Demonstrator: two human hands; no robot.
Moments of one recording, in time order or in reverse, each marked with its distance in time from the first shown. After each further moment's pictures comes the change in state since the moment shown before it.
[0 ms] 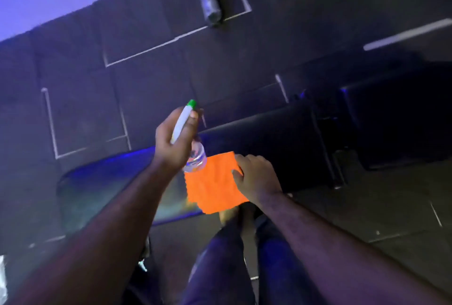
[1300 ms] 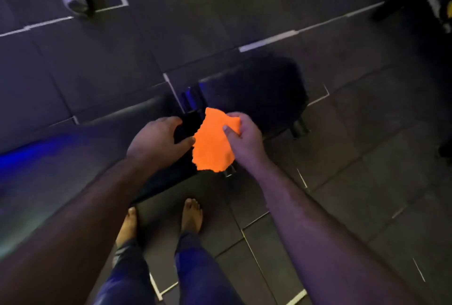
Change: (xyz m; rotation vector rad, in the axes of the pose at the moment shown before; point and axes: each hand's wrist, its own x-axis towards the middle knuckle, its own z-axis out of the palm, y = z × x) left_hand -0.037 0.063 0.279 0.812 -0.617 0.215; right_hand -0.088 0.263 -0.146 0.650 0.520 0.390
